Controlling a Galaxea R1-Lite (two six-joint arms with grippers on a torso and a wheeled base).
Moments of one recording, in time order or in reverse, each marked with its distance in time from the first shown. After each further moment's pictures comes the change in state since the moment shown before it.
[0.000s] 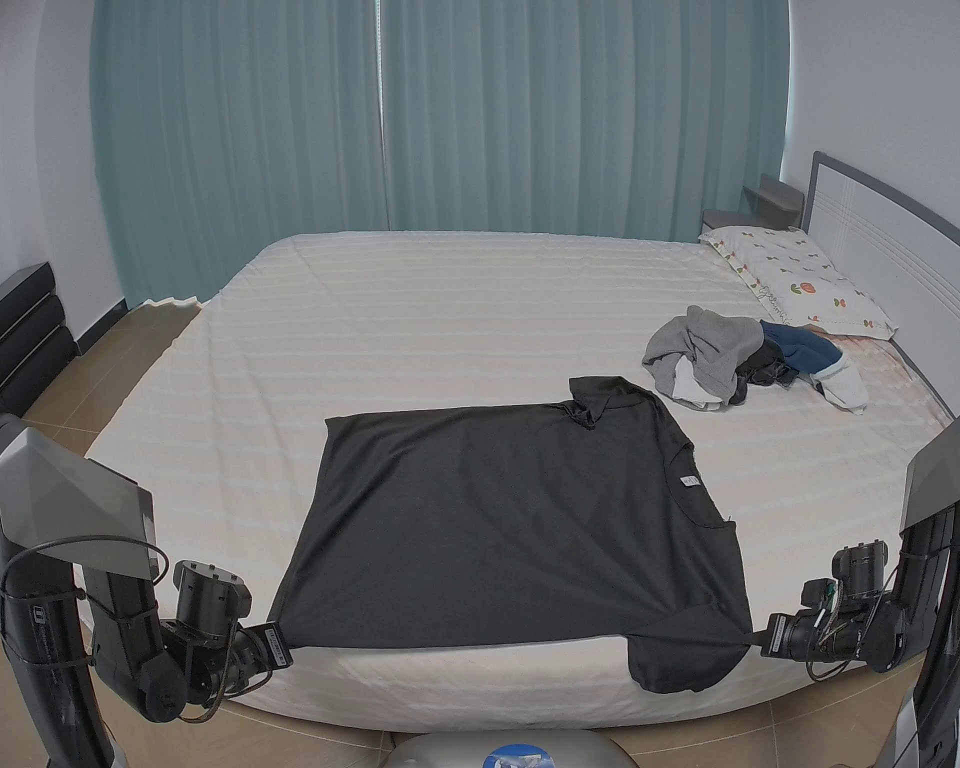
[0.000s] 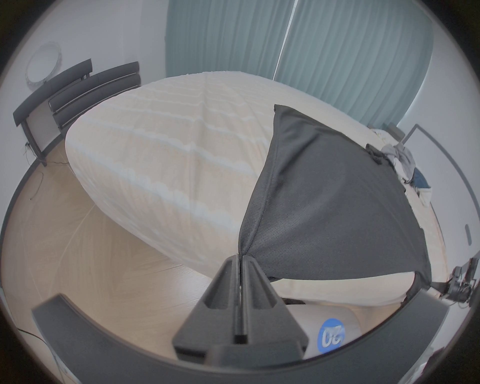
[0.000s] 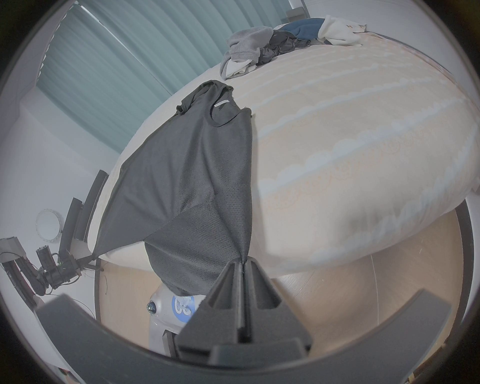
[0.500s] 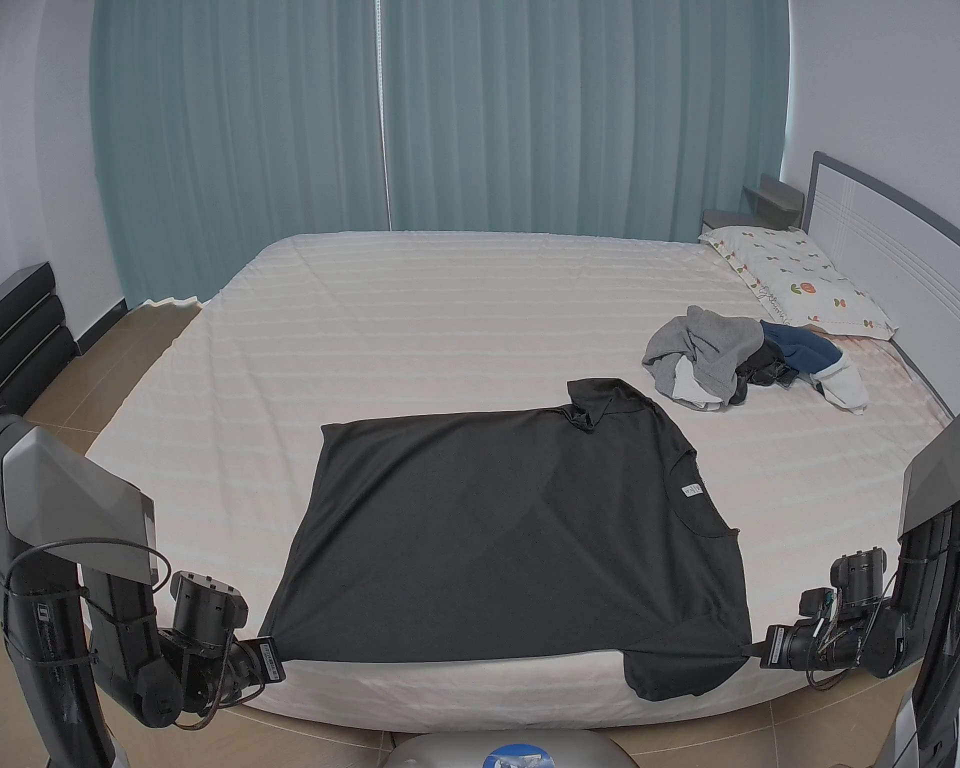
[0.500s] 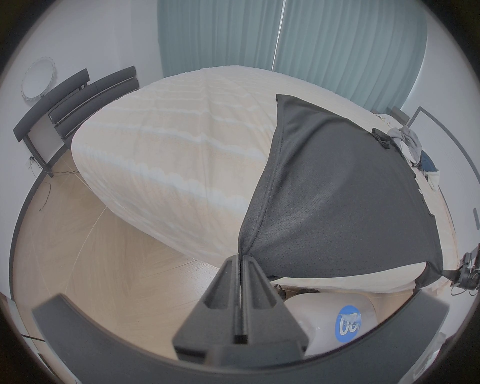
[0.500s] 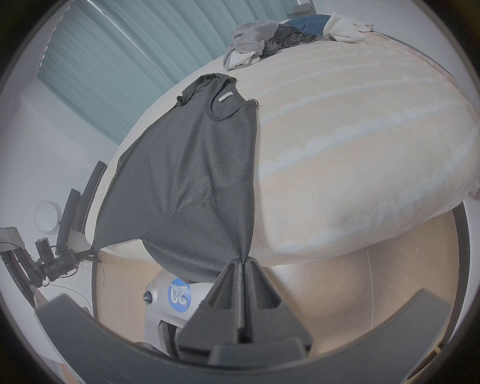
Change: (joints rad) left arm 0.012 0.017 0.049 -0.001 0.024 0.068; right arm 0.009 0.009 0.039 -0.003 -0.007 -0.038
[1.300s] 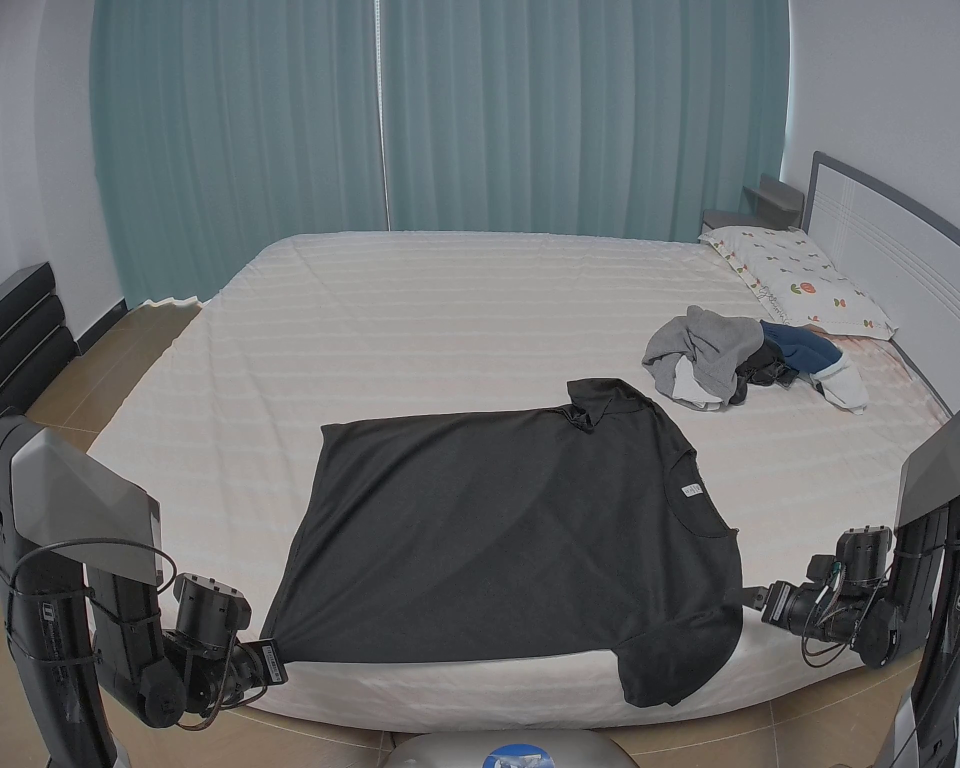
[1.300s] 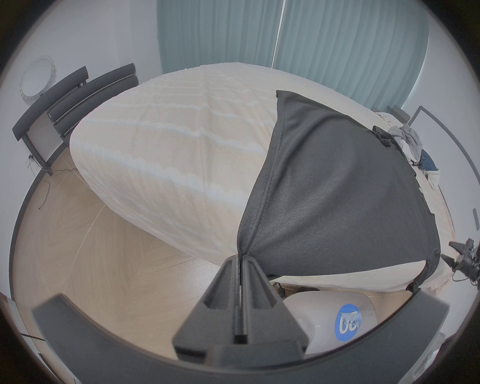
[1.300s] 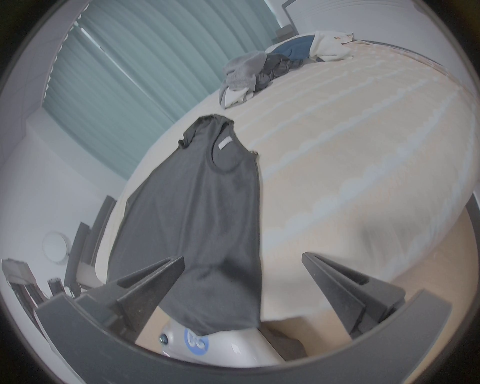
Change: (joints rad) left arm -0.003 0.020 -0.005 -0.001 -0.011 -0.008; right arm -0.018 0.028 -0.071 -0.176 0.002 0.165
